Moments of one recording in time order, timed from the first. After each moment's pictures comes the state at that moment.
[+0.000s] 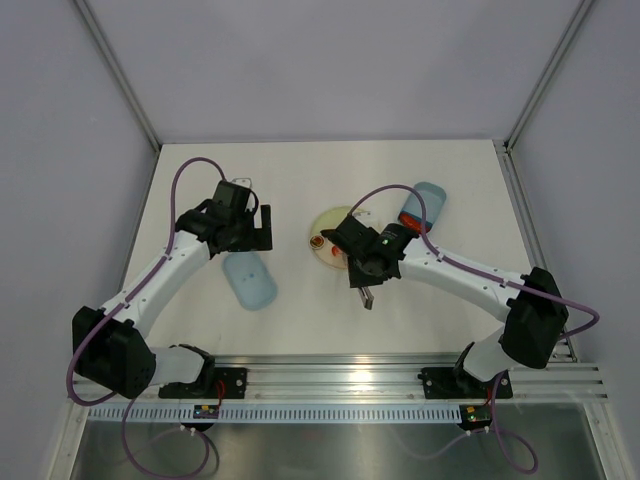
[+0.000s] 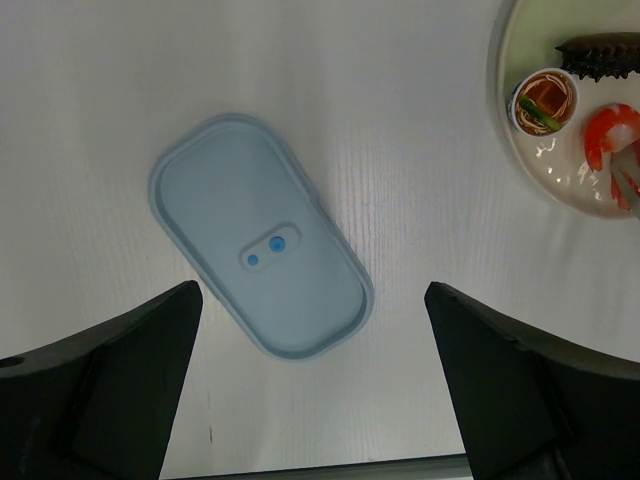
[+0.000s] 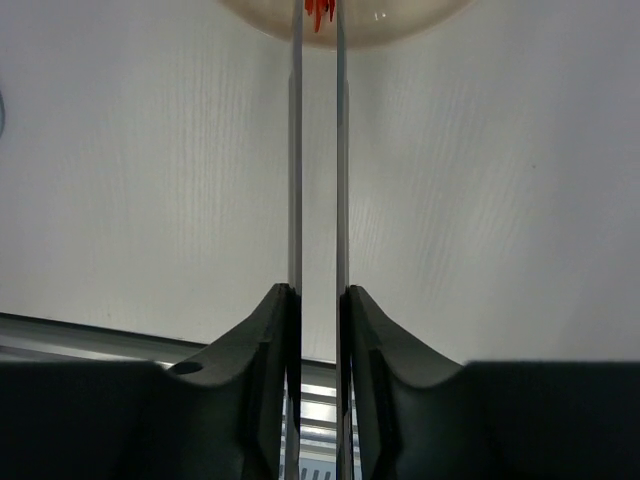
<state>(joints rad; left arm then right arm) -0.39 1.30 1.10 -0.77 -0.14 -0.37 0.93 1.53 1.25 -0.92 0.26 0.74</state>
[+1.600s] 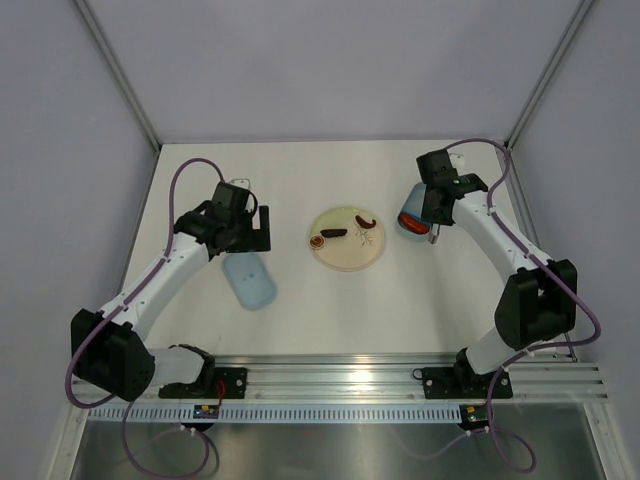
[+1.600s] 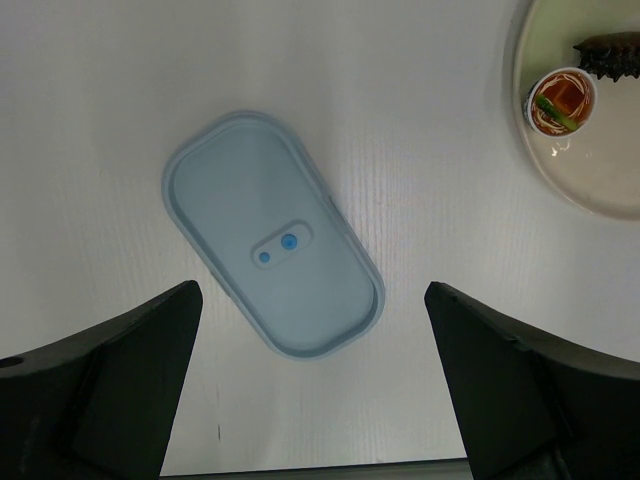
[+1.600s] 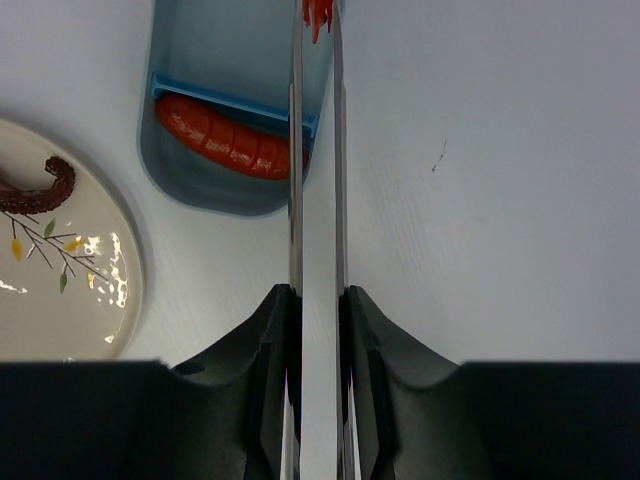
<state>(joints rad) -0.39 1.29 1.09 -0.77 -0.16 -0.36 0.29 1.57 1.35 -0.83 0.42 0.44</state>
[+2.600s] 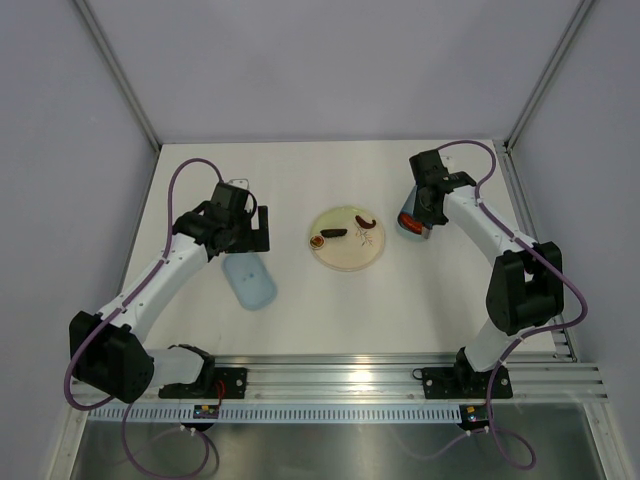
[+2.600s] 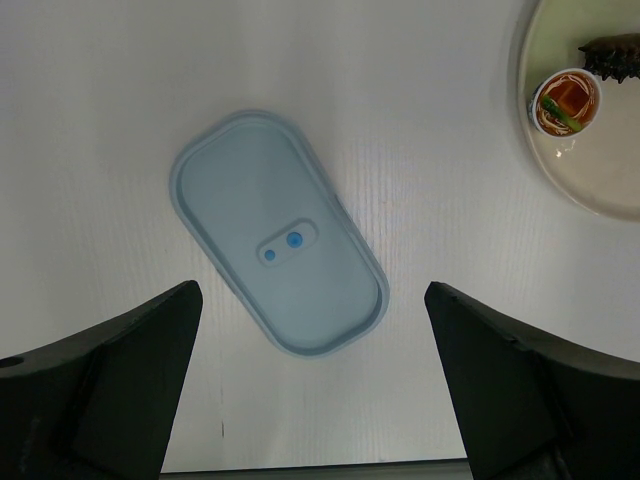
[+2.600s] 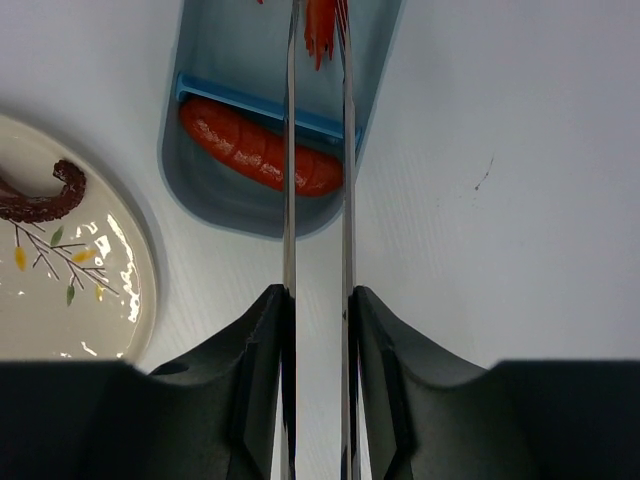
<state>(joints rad) -0.39 1.28 1.09 -0.78 -0.17 -0.36 0.28 1.68 1.37 -0.76 0.35 0.41</state>
